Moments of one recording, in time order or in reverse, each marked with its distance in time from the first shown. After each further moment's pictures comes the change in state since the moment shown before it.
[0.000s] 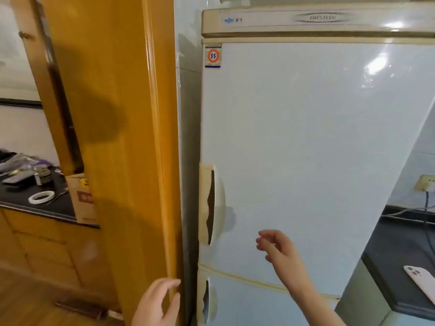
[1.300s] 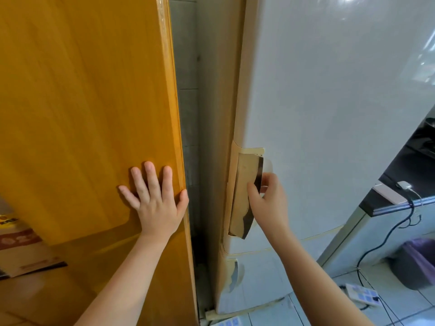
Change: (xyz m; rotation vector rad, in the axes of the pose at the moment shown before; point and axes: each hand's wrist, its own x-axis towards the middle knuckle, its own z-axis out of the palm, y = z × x) left_hand 0.334 -0.119 -0.065 0.439 0.821 0.699; right_hand 0.118 -0.040 0.217 -0.281 0.589 0.062
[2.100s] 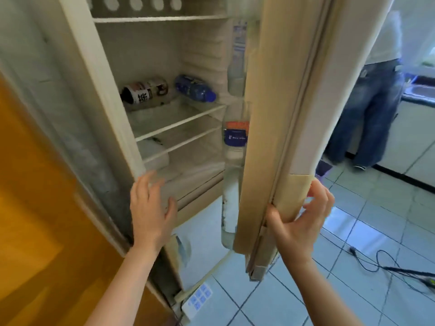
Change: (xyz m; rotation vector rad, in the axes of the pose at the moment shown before) left_hand -0.033 0.131 -0.072 -0.957 -0.544 0.077; right_hand -0.159 0.068 -0.156 -0.223 0.887 -0.163
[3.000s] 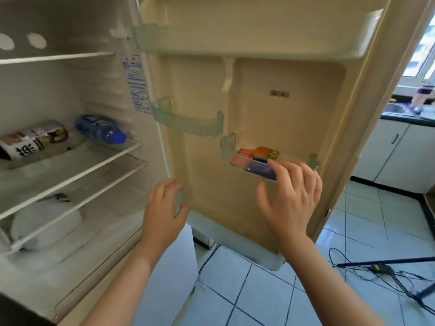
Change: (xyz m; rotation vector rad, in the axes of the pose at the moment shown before) left_hand 0.103 0.165 0.177 -0.225 -0.292 0.245; right_hand 0.179 0.105 -0.061 -0.761 0.174 -0.277
